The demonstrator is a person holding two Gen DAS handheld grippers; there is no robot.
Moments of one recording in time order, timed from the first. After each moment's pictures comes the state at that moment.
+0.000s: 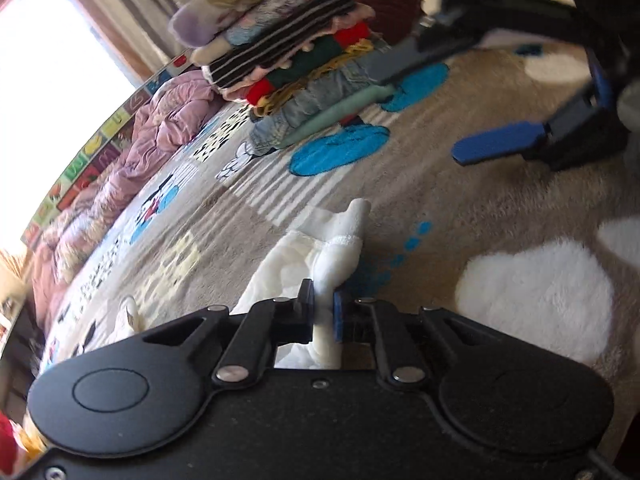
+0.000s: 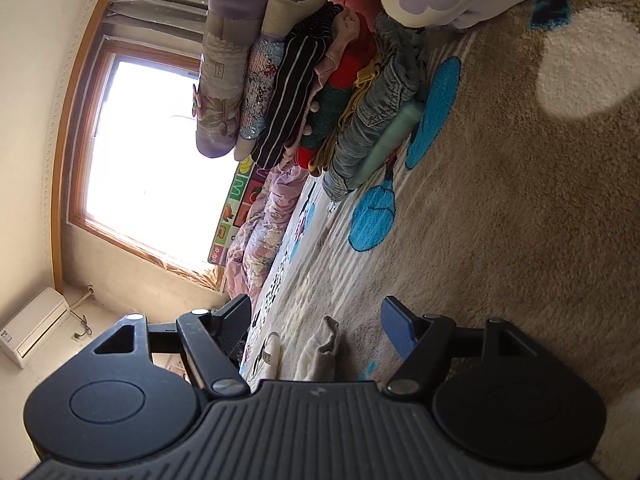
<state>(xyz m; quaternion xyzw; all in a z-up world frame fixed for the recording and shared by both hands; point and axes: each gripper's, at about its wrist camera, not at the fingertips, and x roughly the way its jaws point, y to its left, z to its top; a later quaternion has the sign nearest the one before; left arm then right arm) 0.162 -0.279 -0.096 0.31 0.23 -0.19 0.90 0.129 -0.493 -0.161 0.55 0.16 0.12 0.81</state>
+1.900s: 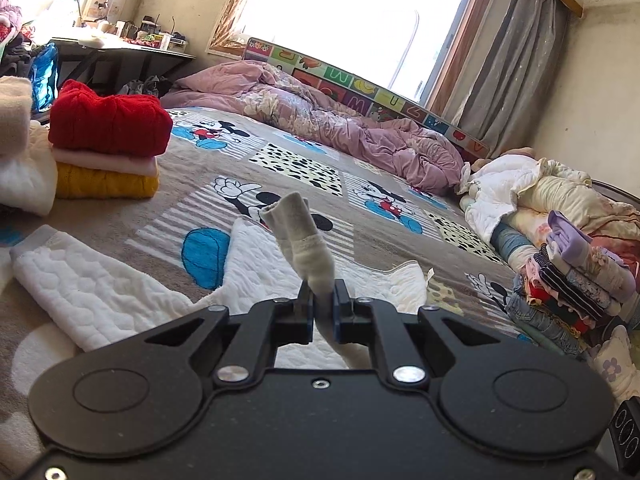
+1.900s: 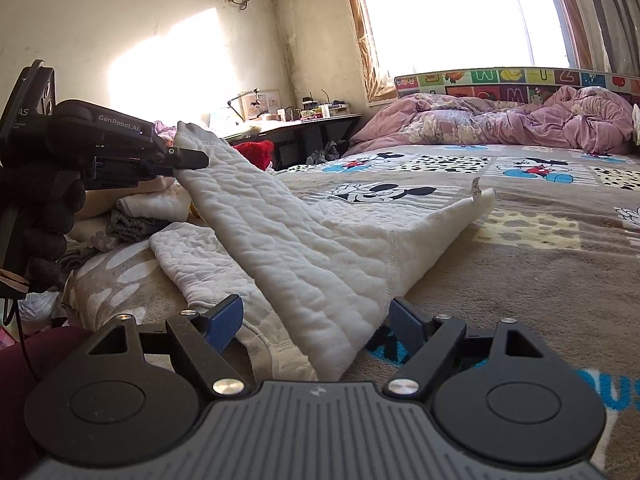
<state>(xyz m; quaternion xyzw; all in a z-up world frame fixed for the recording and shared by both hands) 0.100 0.094 -0.006 -0.19 0.20 0.00 0.96 0.121 -0.183 -0.086 0.02 0.19 0.39 0.90</state>
